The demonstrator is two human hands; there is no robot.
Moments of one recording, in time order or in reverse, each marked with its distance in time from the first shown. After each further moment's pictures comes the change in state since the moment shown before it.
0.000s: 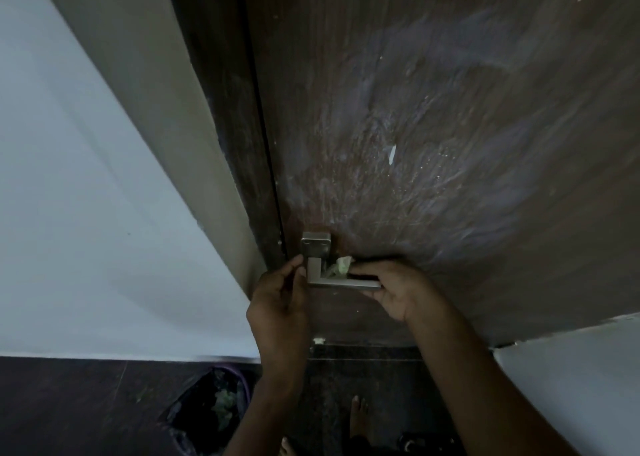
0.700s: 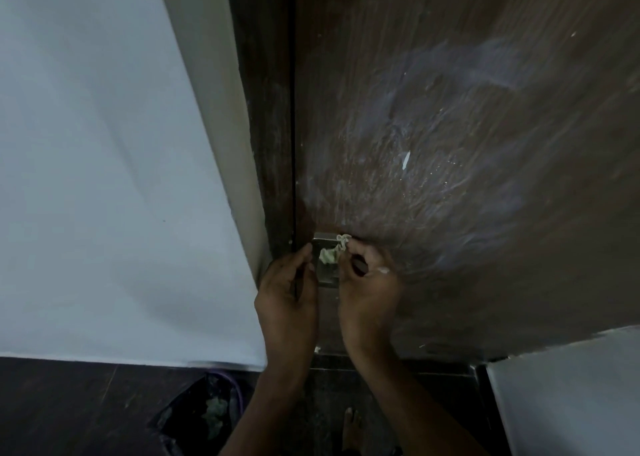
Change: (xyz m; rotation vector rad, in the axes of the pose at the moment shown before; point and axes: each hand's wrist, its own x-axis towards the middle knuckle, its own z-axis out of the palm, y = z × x) left_hand 0.002 0.017 -0.013 0.033 -0.030 0.186; right_hand -0.054 0.034 0.072 -0.513 0.600 -0.948
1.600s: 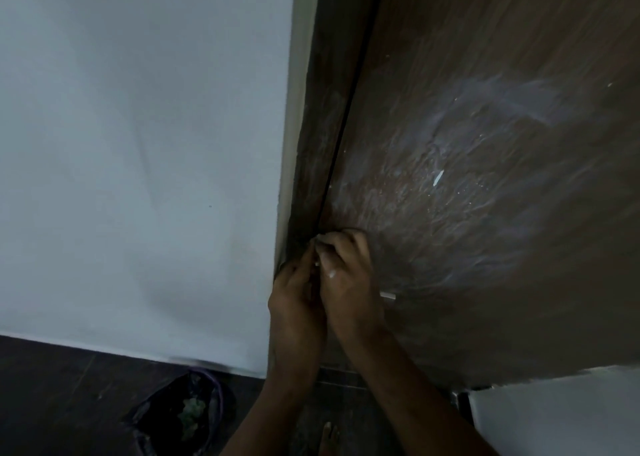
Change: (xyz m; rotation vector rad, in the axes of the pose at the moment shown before) left_hand -0.001 -0.016 -0.001 0.157 0.004 0.178; right_hand 0.005 -0.007 0.016 -0.366 -0.402 -0.737
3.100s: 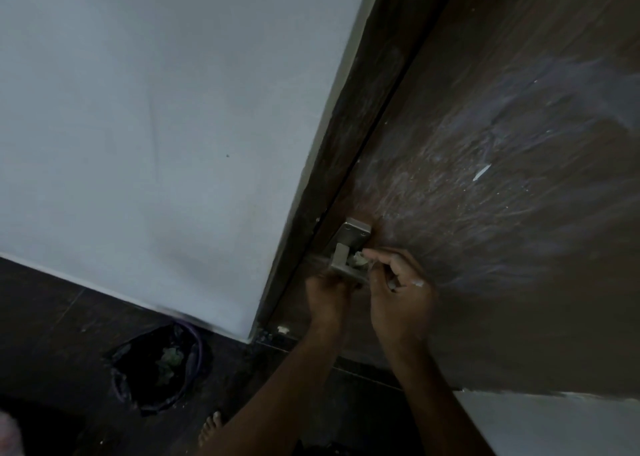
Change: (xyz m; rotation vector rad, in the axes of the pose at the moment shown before) left_hand -0.012 0.009 0.068 -0.732 -0.061 -0.971; right_hand -0.034 0.039 -0.026 0.317 0.187 0.324
